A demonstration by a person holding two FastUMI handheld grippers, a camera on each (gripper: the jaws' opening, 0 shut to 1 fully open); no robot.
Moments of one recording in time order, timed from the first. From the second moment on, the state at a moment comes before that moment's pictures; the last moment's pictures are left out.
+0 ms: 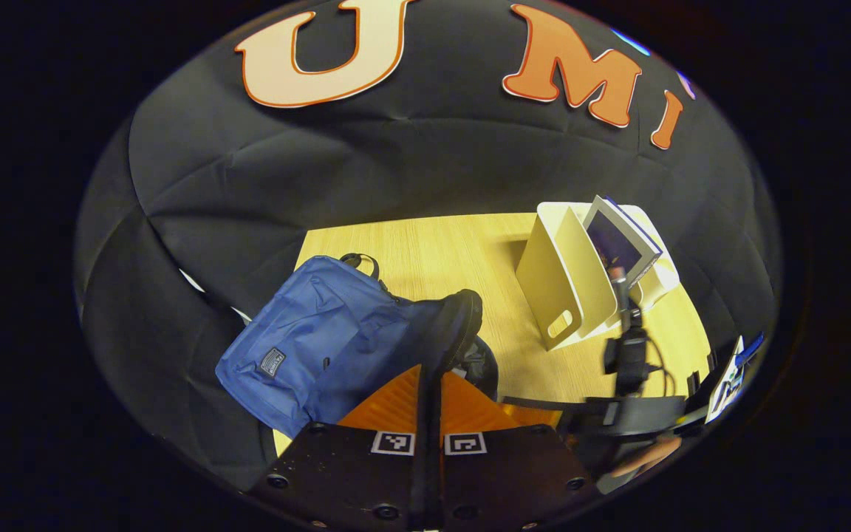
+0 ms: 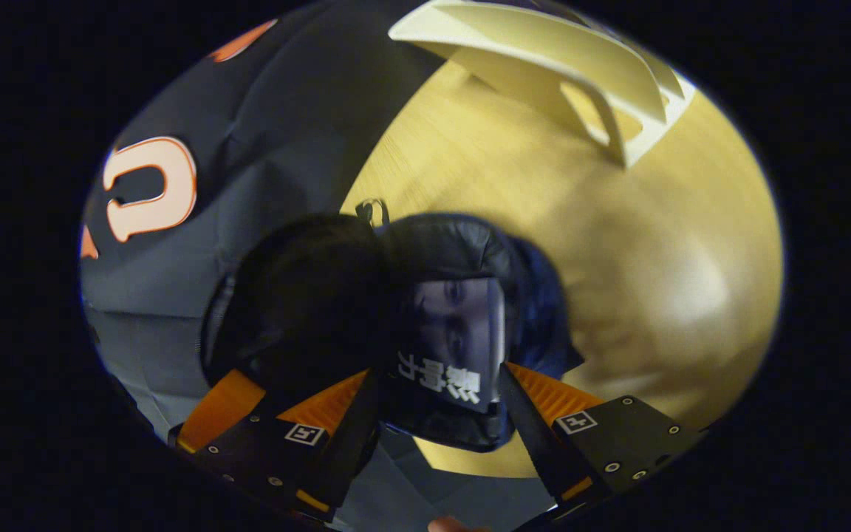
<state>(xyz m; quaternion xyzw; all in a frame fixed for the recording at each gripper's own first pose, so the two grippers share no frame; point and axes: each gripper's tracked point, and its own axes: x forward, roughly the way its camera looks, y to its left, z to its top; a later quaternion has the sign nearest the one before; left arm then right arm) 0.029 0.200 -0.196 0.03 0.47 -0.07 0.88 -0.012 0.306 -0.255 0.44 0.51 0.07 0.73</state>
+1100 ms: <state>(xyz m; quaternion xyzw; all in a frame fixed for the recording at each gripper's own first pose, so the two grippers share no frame) 0.029 0.193 -0.202 0.04 0.47 -0.04 0.88 0.116 -0.013 -0.160 0.03 0.46 0.00 0.89</state>
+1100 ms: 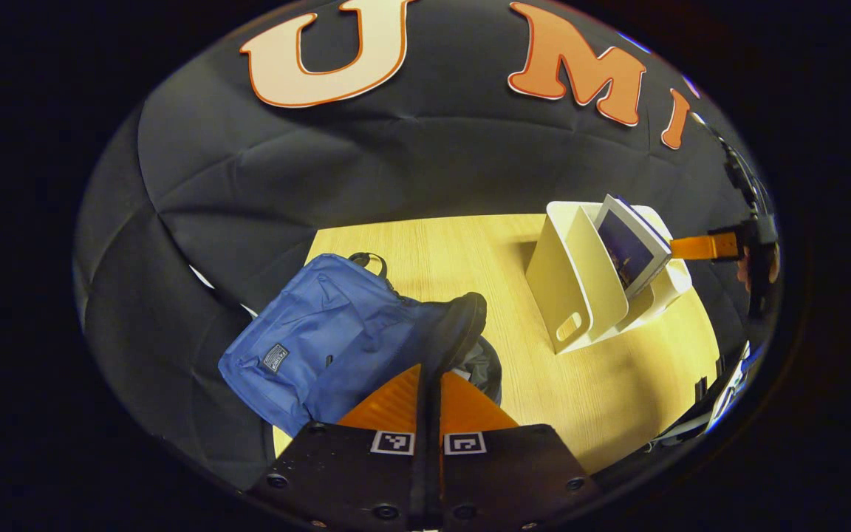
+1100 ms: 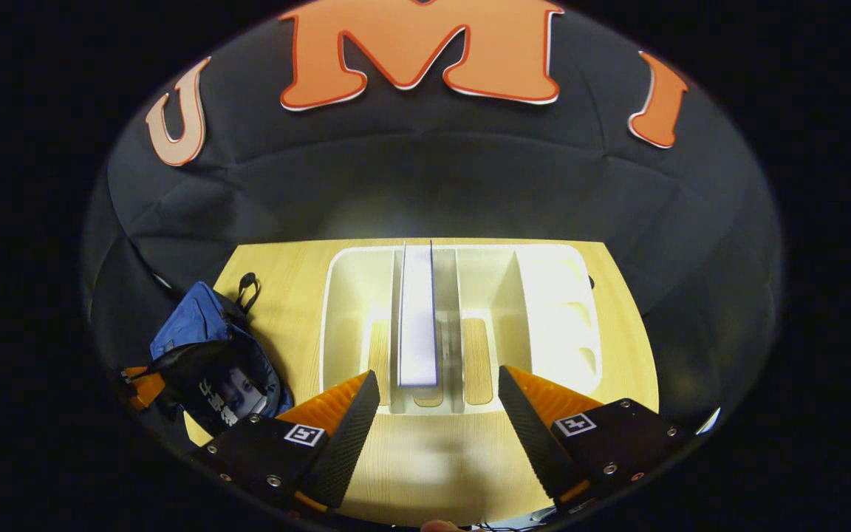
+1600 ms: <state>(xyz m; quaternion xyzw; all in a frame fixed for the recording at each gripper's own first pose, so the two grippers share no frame) 0.027 0.192 -0.209 0.02 0.48 -0.03 0.88 0.162 0.002 -0.208 0.05 0.55 0.02 0.83</state>
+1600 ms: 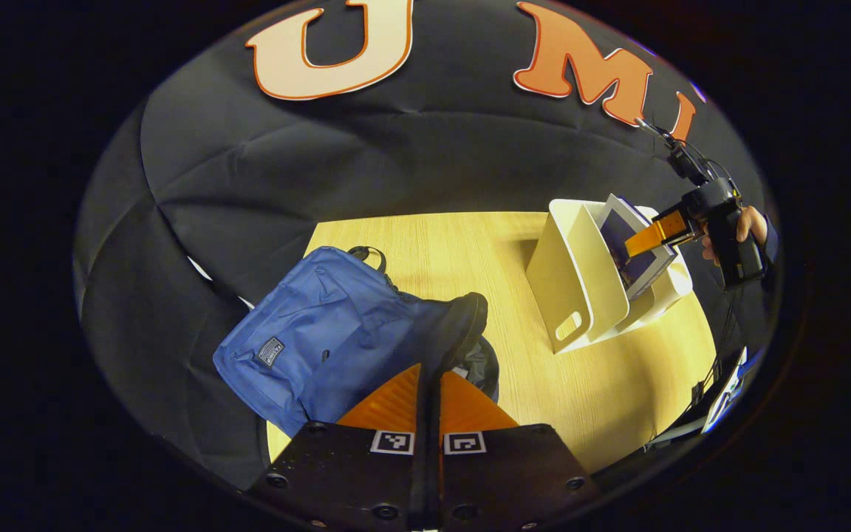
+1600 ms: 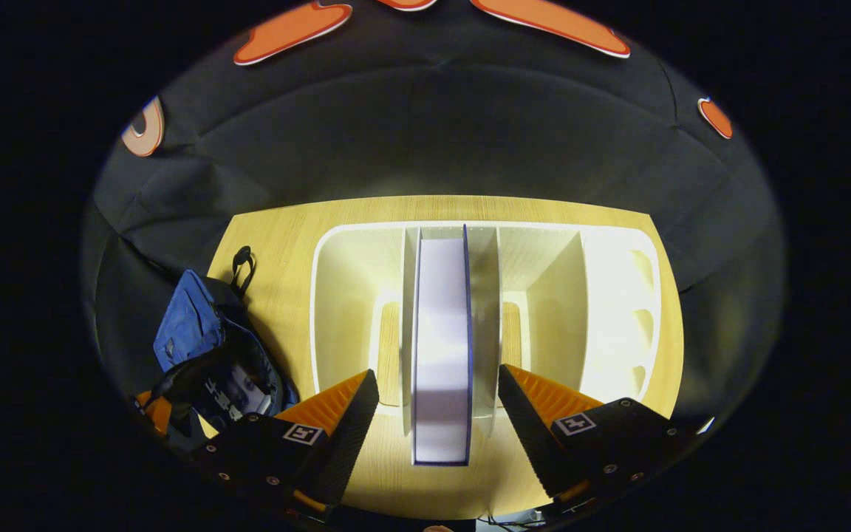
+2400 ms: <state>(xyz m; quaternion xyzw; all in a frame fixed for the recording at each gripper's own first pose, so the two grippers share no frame) 0.024 0.190 -0.215 0.02 0.49 -0.03 0.87 0.181 -0.005 -0.243 0.03 0.61 0.01 0.79</state>
